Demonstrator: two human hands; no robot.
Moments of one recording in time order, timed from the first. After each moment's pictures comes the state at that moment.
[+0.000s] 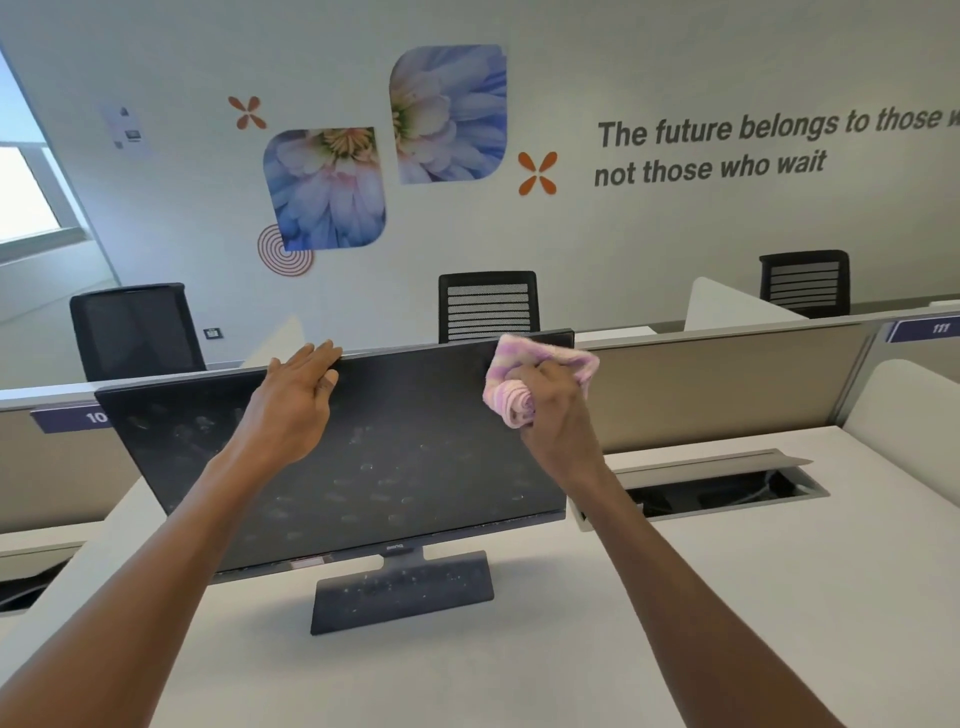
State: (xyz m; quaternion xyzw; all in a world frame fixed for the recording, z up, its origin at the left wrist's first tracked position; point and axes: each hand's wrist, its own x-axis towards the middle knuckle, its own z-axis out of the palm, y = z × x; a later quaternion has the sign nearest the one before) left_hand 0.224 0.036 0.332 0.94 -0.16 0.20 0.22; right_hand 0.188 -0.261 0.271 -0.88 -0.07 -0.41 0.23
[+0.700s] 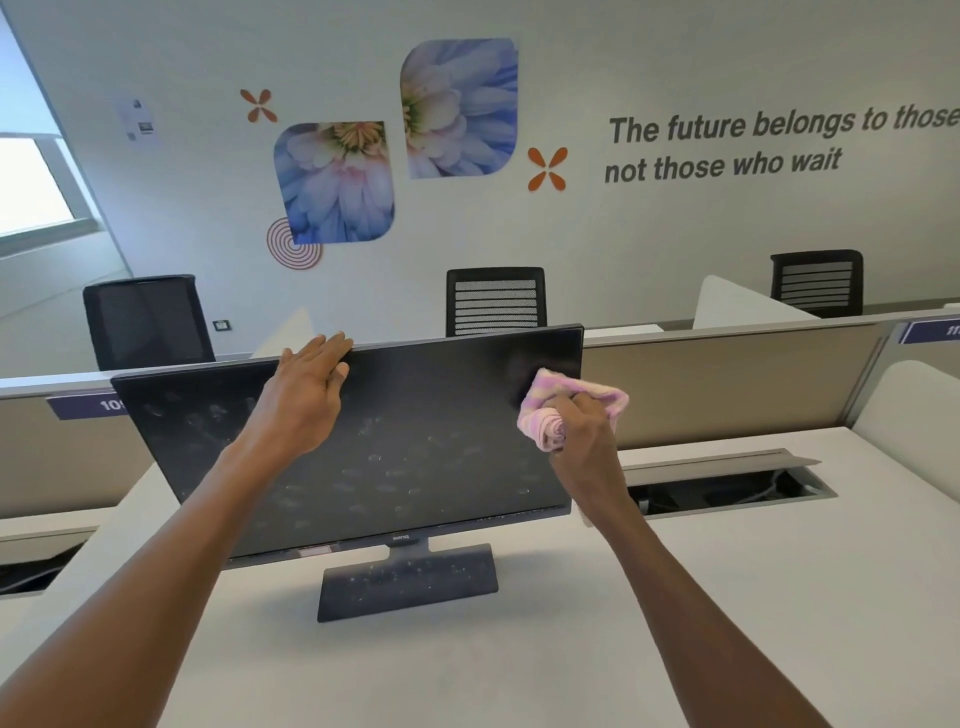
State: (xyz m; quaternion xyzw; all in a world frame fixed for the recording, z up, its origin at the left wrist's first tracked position) left_hand 0.228 0.039 0.327 0.94 -0.17 0.21 0.21; right_hand 0.178 -0.281 0.225 -0.88 -0.02 -0.39 0.25
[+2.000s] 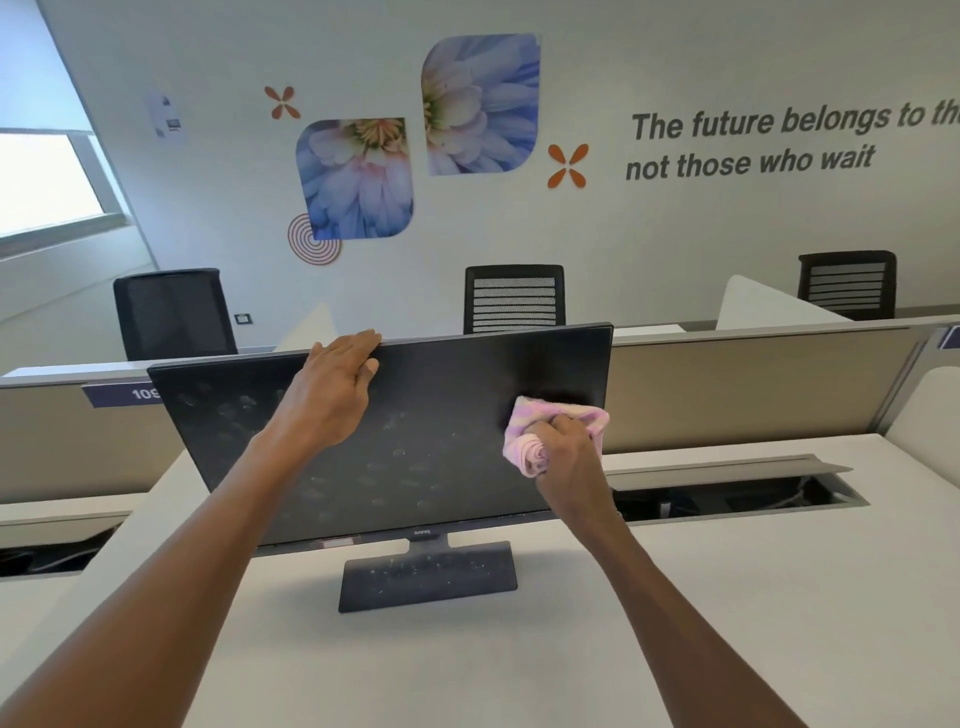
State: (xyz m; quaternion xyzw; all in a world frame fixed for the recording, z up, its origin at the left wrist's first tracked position) left_hand 0.231 0.045 0.328 0.94 -0.18 0.20 0.19; right_hand 0.181 -0.239 0.203 -0.91 -0.04 -0.33 0.23
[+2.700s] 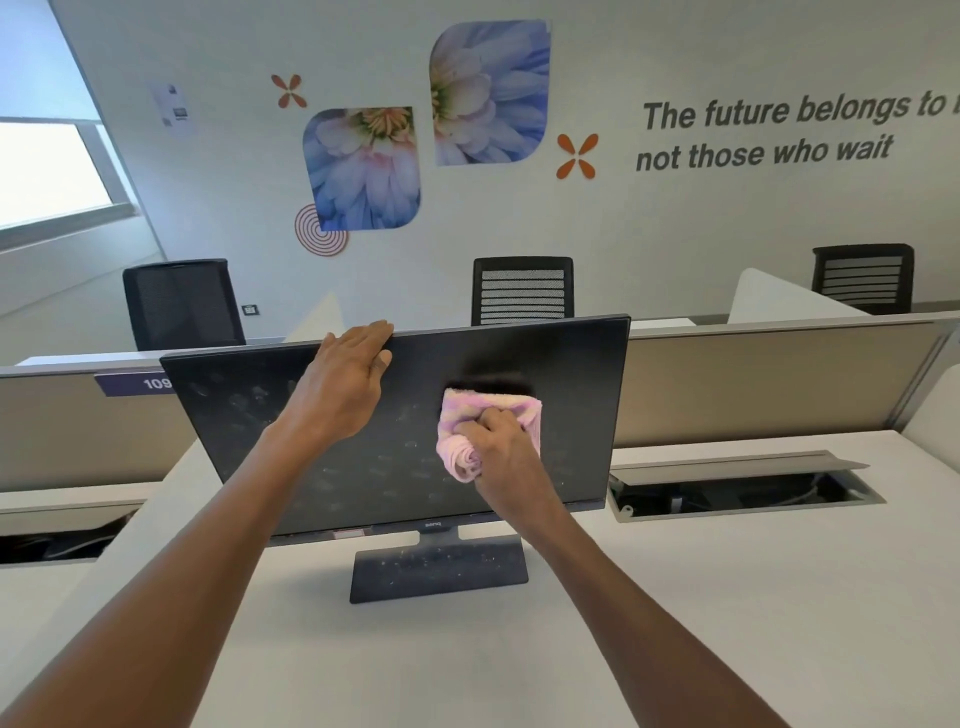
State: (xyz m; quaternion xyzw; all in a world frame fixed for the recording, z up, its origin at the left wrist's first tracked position) left_hand 0.230 0.047 0.328 0.95 -0.19 0.19 0.17; right_hand 0.185 -0.158 0.213 -0.91 -0.15 -0.32 0.22
